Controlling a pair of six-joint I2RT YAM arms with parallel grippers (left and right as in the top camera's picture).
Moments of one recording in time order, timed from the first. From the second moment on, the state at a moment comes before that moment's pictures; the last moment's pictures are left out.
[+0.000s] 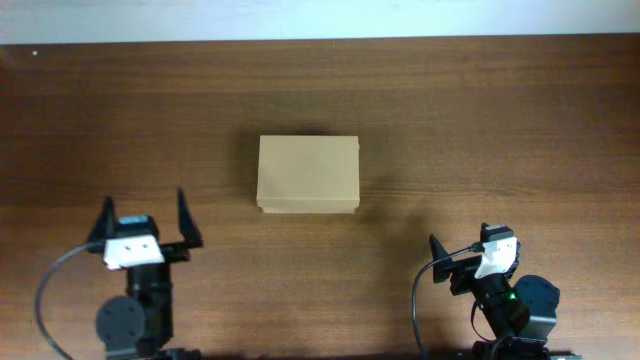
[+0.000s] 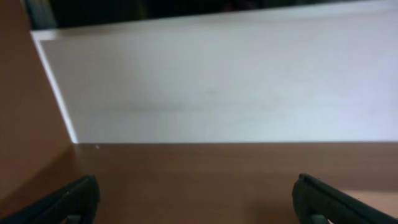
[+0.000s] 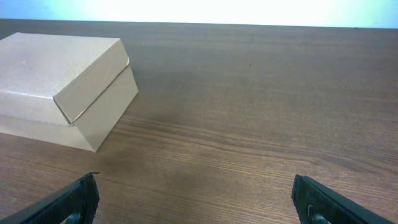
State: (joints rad) left arm 0.08 0.26 0.27 0.07 -0.04 0.07; right arm -0.14 0.12 0.11 -0.34 -0.36 -0.07
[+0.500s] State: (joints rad) left arm 0.04 0.05 0.10 0.07 -0.04 0.07; right arm -0.14 0.12 0.11 -0.34 -0.36 -0.07
